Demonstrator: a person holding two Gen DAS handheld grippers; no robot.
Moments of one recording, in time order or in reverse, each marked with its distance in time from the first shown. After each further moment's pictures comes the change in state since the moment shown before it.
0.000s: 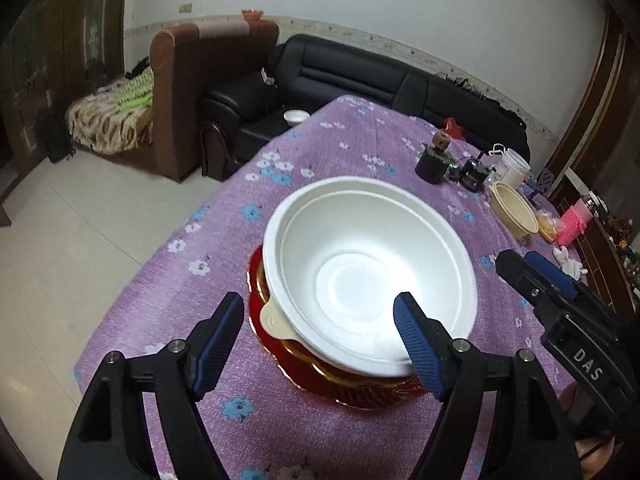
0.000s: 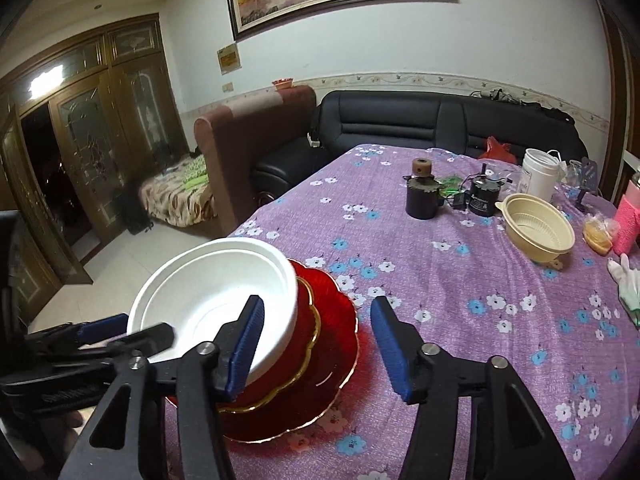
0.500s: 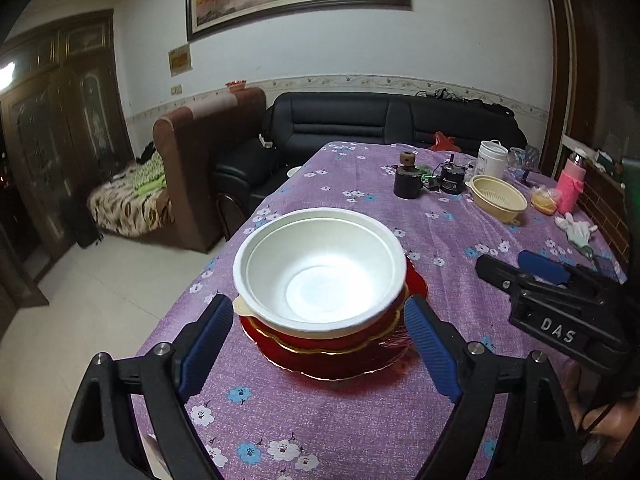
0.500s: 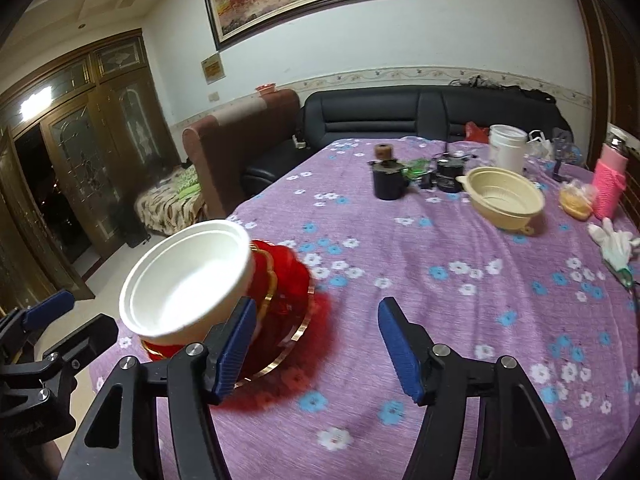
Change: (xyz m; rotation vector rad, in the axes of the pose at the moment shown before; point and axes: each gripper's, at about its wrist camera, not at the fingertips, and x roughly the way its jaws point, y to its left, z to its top) left arm -0.054 -0.077 -0.038 0.230 -0.193 0.138; right arm -0.038 -0.048 -0.031 0.069 -0.013 -0.016
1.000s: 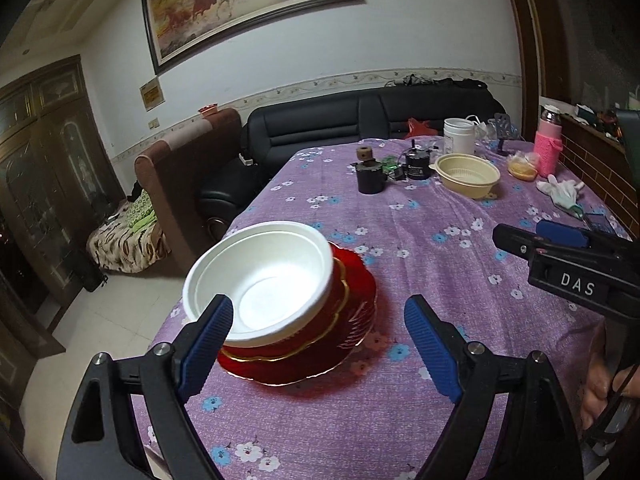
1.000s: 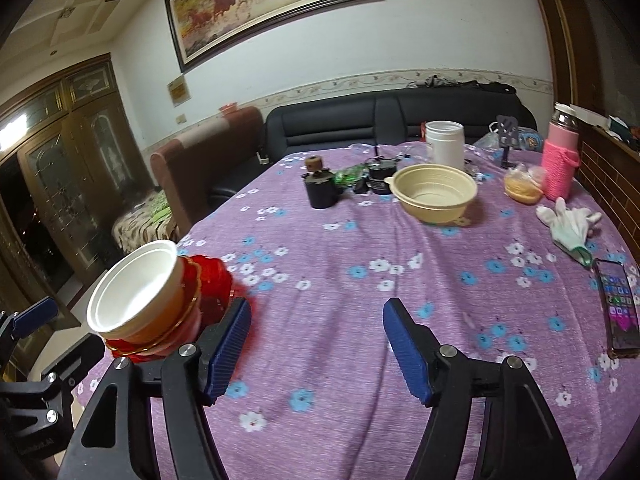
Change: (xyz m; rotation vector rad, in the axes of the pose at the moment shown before) left arm -0.005 -0.066 0.000 0.160 -0.015 0.001; right arm -0.033 -0.074 -0.004 0.088 -0.039 -0.073
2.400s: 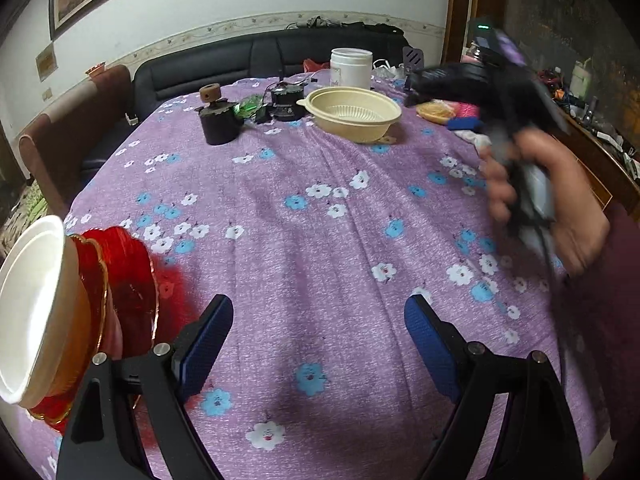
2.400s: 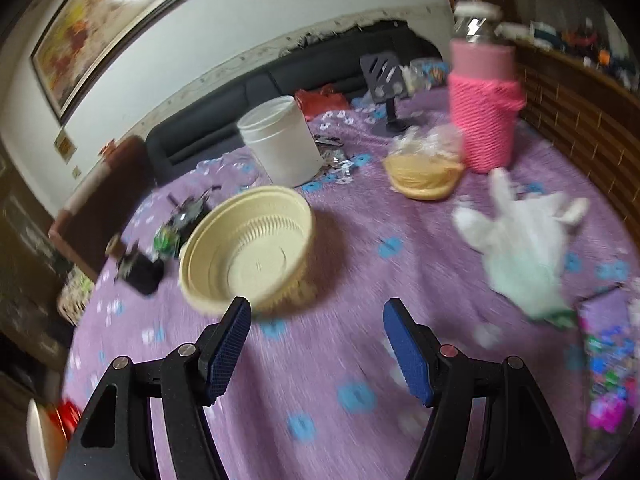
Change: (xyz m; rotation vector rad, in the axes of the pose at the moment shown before) left arm 0.105 -0.114 0.011 0.067 0.212 -0.358; right arm 0.136 -0.212 0.101 0.369 0.110 -0.212
